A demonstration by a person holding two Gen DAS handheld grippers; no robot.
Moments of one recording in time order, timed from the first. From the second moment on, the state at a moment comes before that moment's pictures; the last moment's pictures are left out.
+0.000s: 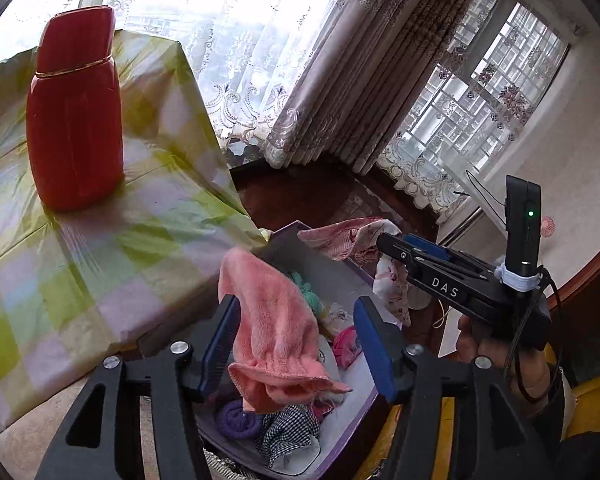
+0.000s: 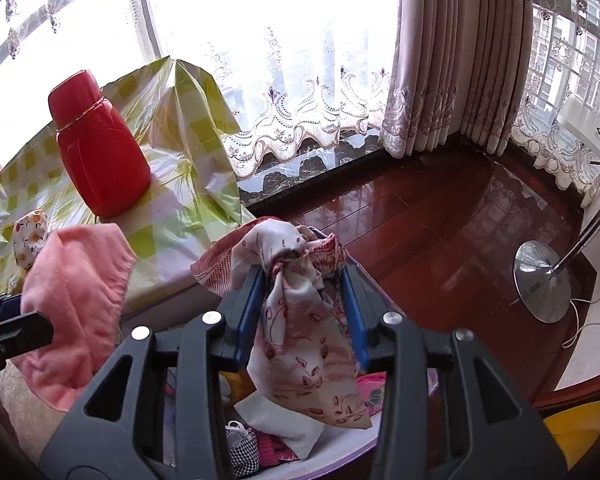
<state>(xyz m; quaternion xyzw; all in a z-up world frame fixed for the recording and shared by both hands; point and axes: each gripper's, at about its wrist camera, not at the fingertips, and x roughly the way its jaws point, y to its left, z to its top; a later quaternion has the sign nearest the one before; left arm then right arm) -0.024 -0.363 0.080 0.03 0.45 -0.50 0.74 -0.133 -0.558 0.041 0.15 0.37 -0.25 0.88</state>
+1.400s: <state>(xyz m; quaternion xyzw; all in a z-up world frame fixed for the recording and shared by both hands) 0.081 -0.128 0.049 -0.12 0.46 -0.27 0.84 -0.052 -0.439 0.042 0.07 0.41 -0.13 0.90</state>
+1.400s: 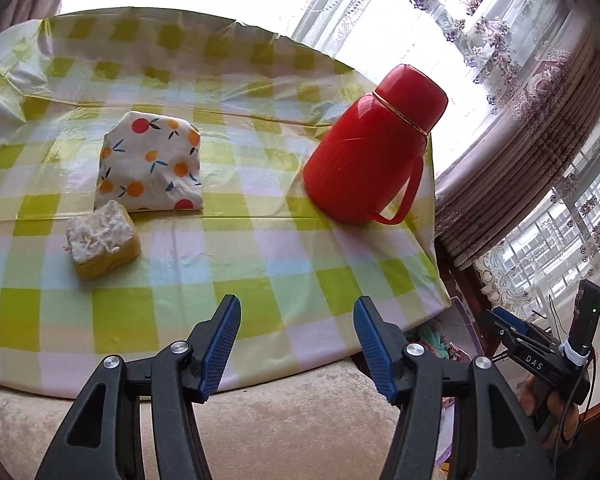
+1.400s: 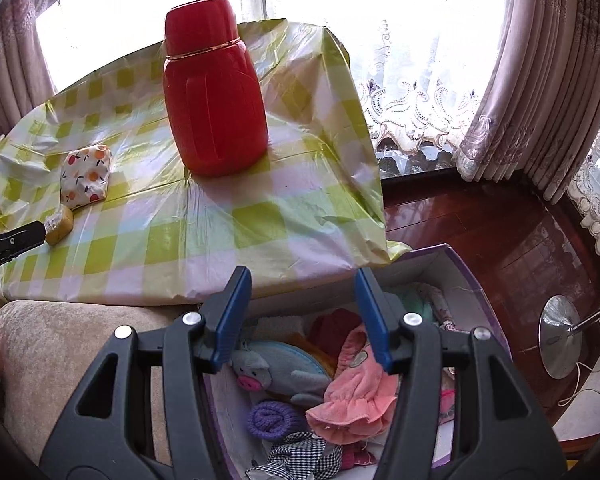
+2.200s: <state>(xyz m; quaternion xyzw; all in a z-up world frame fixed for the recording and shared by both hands) 0.160 -0.046 0.012 -0.08 0.49 -0.16 0.85 0.057 -0.308 0.017 0.04 0.45 0.01 0.89</state>
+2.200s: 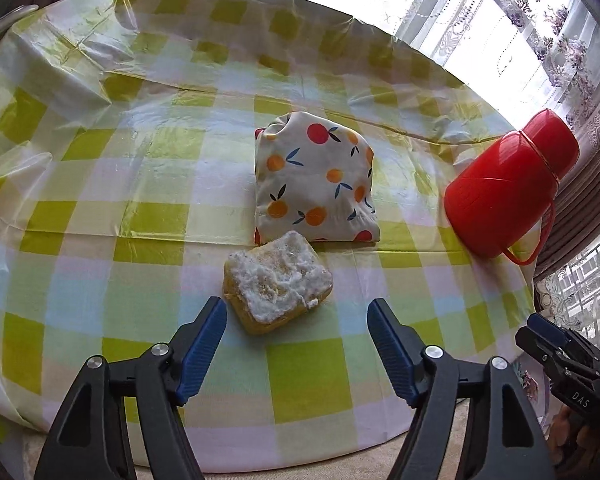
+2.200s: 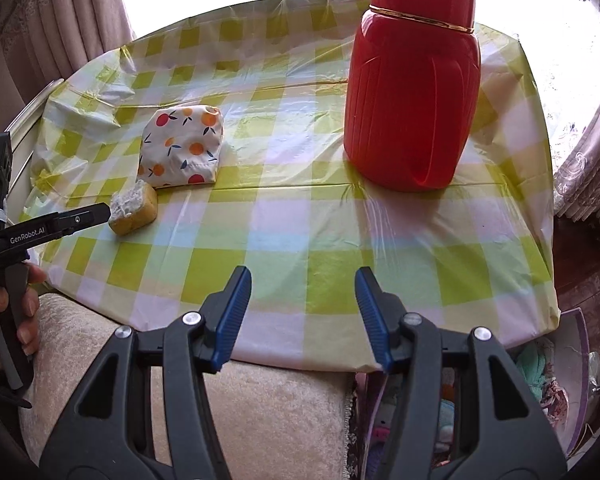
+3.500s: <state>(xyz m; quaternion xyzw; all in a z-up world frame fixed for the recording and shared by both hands) 0.179 -0.035 -0.009 -0.03 0.50 -0.18 0.85 0.248 -0.169 0.000 0.07 0.44 0.07 0.89</state>
